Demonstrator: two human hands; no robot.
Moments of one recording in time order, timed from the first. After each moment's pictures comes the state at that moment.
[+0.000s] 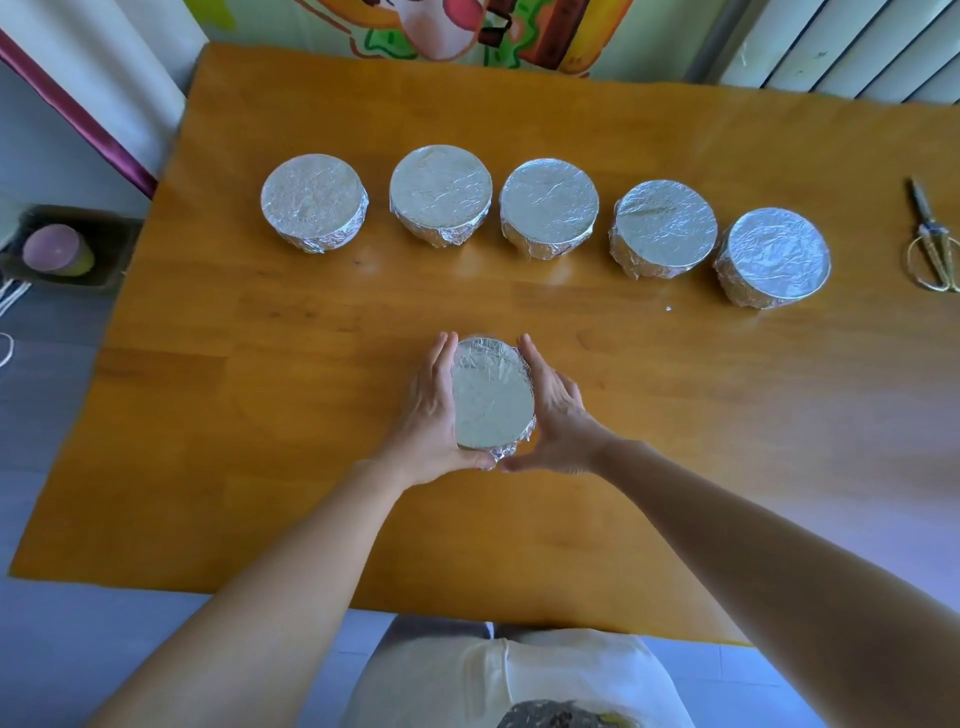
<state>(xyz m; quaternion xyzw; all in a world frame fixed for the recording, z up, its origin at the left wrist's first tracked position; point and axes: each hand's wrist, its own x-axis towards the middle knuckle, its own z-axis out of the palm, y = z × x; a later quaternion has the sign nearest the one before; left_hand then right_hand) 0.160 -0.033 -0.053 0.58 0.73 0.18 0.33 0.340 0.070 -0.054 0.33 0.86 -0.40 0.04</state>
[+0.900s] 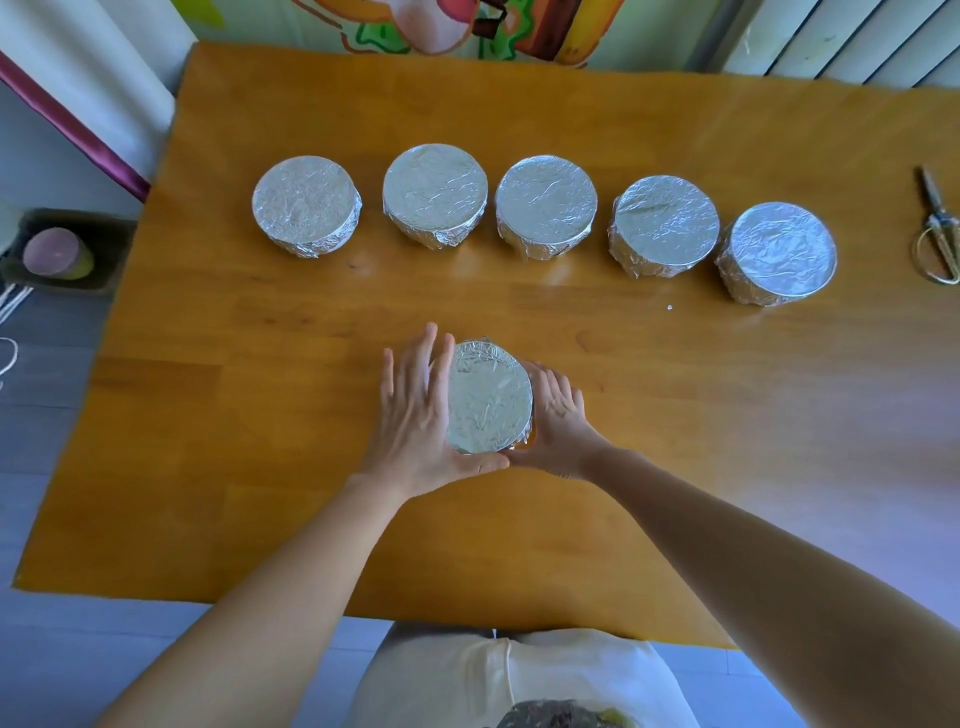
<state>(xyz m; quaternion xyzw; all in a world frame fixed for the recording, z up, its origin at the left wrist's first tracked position) 0.159 -0.035 -0.047 0.64 0.74 0.11 0.16 0.339 0.066 -0.069 0.39 0.84 -0.37 0.03</state>
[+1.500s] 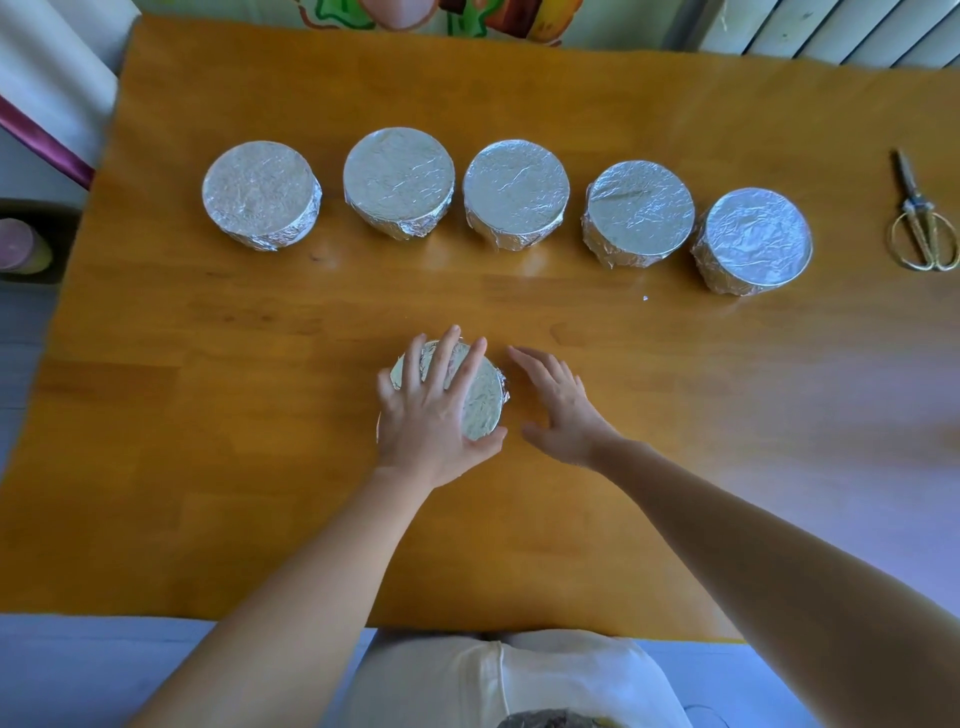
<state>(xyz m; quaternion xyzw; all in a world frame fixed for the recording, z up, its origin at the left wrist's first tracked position) 0.197 -0.005 -0.059 0.63 0.77 -0.03 0.09 0.372 0.091 -0.073 0.37 0.84 -0.40 -0.02</state>
